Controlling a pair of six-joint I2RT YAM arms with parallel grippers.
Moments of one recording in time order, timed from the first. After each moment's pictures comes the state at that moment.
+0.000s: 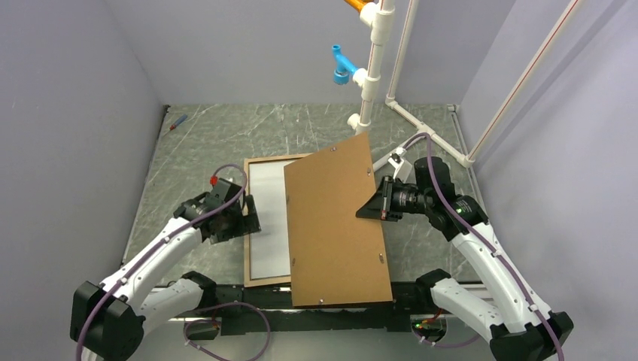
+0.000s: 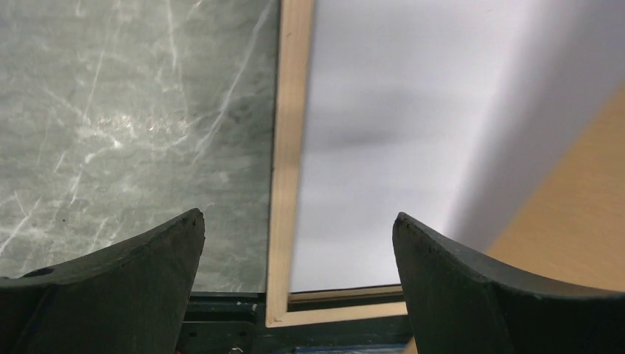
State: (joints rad) left arm -0.47 0.98 0.68 -0.84 -0.11 -0.70; right arm 0.40 0.86 0.92 -0.71 -0.63 0.65
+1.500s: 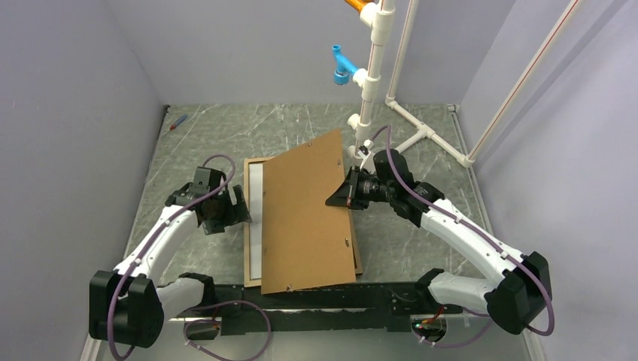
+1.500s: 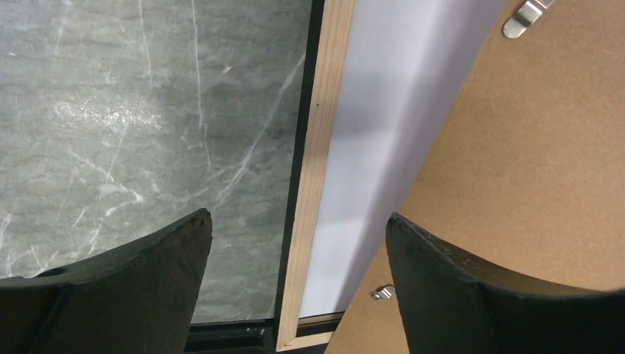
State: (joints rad) left arm -0.17 1.10 0.72 -0.74 0.10 -0.51; right arm 0.61 1.13 0.90 -0.33 -0.45 0.86
